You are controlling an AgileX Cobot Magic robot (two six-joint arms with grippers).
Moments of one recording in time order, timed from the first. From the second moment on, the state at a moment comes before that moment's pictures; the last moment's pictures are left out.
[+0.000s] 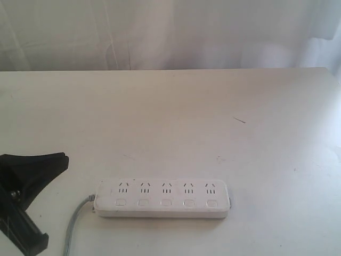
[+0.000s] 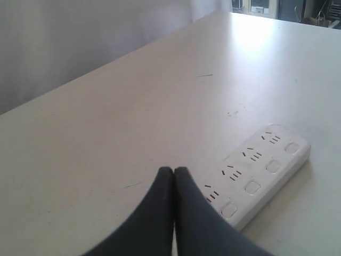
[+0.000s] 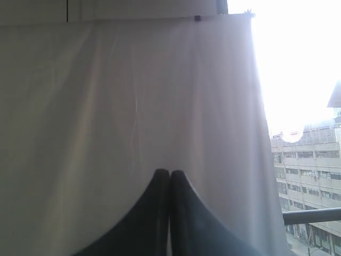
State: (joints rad) left arm -0.68 0.74 -0.22 -0.39 -0.23 0.49; right arm 0.20 0.08 -0.49 -1.74 0.23 1.73
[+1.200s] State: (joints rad) left arm -0.68 0.51 -0.19 -0.39 -0.05 0.49; right arm 0.10 0.01 -0.20 -0.43 -0.08 1.73
